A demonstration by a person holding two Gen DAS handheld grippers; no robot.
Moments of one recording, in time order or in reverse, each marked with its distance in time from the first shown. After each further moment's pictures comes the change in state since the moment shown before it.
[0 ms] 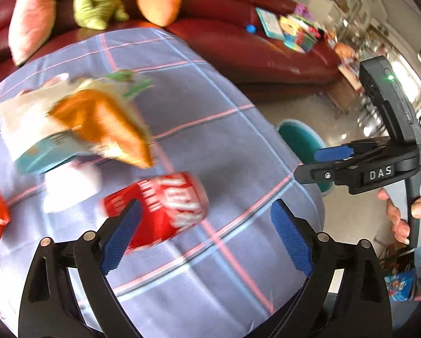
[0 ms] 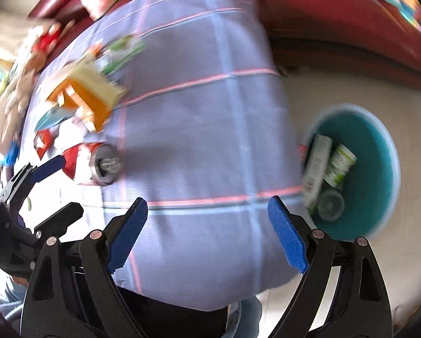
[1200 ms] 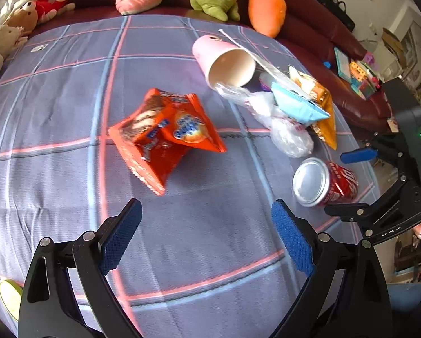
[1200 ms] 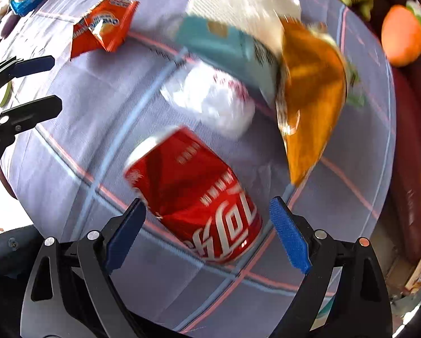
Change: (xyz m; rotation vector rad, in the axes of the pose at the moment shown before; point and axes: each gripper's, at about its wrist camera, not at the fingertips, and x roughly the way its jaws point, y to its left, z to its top) left arm -0.073 0.212 -0.083 -0.286 -0.042 0.163; right arm 0.103 0.245 0.023 -0.673 0.164 -0.230
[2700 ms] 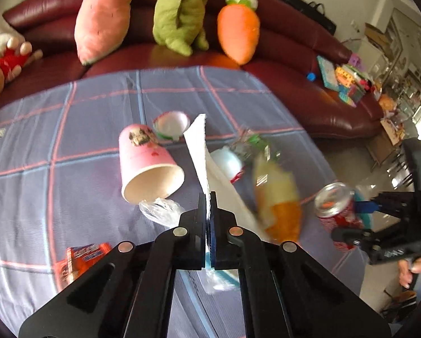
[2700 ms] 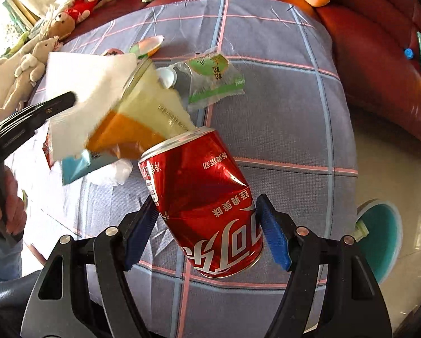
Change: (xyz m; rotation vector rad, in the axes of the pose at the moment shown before) left arm 0.010 -0.103 0.118 0.116 -0.124 -0.020; right arm -0.035 -0.152 -0.064 0.488 -0.213 0.163
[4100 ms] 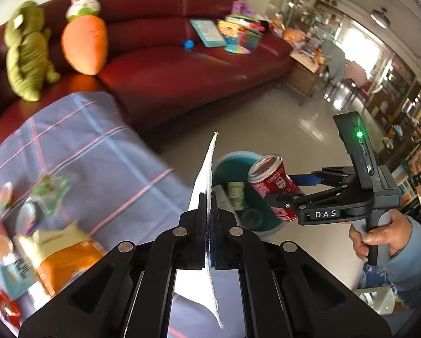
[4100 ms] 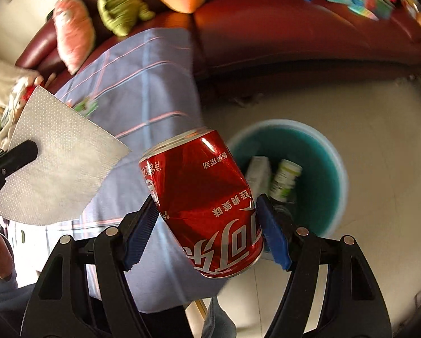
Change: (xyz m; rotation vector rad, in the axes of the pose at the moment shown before) left arm 0.027 -0.315 -0.018 0.438 0.104 -0.315; right arm -0.085 -0.224 -0.161 0.414 -0.182 -0.055
